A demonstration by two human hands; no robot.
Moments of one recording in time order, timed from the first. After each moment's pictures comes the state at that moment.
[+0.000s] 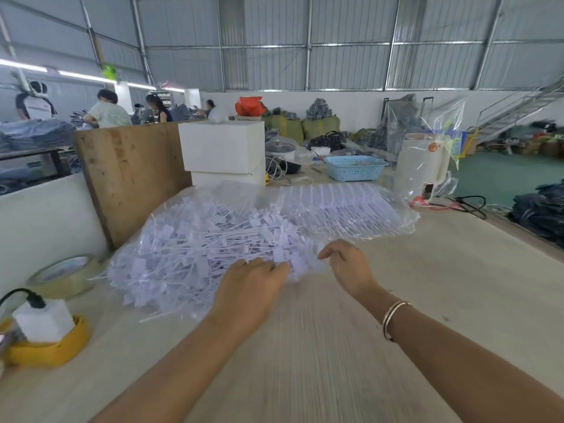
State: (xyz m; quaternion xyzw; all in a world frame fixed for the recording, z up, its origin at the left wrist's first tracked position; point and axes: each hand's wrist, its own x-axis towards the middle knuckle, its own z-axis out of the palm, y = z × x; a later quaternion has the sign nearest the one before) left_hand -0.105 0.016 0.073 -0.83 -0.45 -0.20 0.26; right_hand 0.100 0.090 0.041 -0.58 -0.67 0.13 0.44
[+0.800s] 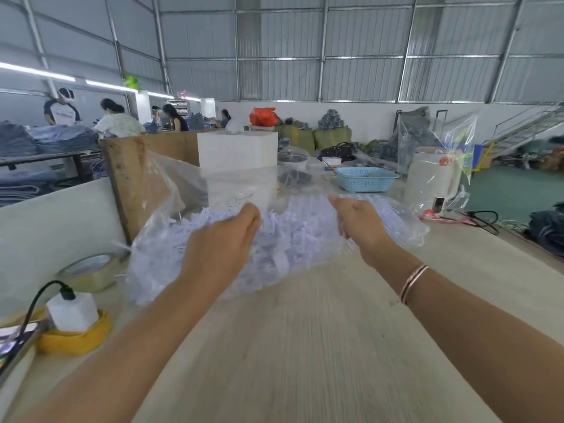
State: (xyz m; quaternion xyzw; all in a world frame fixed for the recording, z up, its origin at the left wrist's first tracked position) left_hand -0.147 0.005 0.140 -0.75 -0.50 -0.38 0.21; right_hand 0.080 0.073 0.149 -0.53 -0.58 0.29 0.55
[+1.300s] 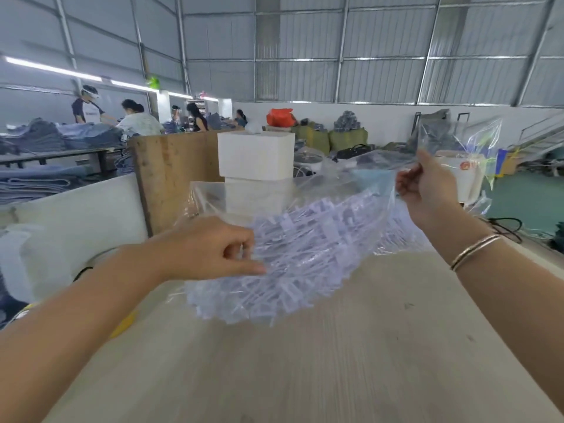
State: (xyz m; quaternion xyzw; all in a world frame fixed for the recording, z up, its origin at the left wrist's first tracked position) left_hand -0.208 -0.015 0.173 -0.89 -0.44 -0.14 0.05; right_hand 0.119 0.077 0.212 -0.34 -0.32 0.43 0.77
